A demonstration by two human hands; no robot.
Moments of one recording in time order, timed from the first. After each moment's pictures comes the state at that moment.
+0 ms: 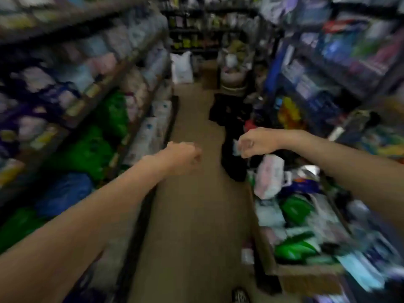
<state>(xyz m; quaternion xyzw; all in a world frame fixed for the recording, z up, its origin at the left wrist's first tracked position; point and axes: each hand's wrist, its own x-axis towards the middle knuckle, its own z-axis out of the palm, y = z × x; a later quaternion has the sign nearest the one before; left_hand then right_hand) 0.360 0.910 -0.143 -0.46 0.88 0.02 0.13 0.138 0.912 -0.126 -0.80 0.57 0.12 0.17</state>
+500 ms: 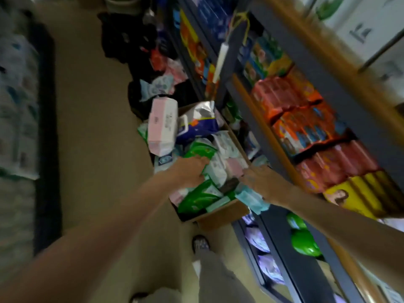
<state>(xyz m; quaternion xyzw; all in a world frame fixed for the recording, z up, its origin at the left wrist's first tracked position) 0.013 0.971 -0.350 -0.23 0.93 0.20 0.23 -0.170 1.126 -0.363 -0.72 0.62 0.31 0.10</state>
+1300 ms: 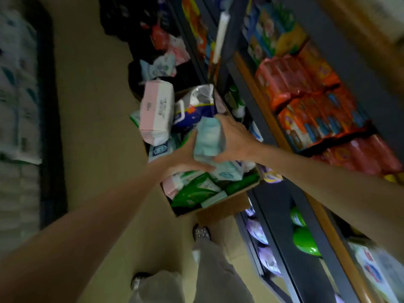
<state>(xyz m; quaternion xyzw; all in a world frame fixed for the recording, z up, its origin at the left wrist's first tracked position) -0.015 0.961 -0.384 -0.34 0.74 0.57 0.08 -0.174 1.029 -0.364 -0.63 0.73 -0.10 0.25</state>
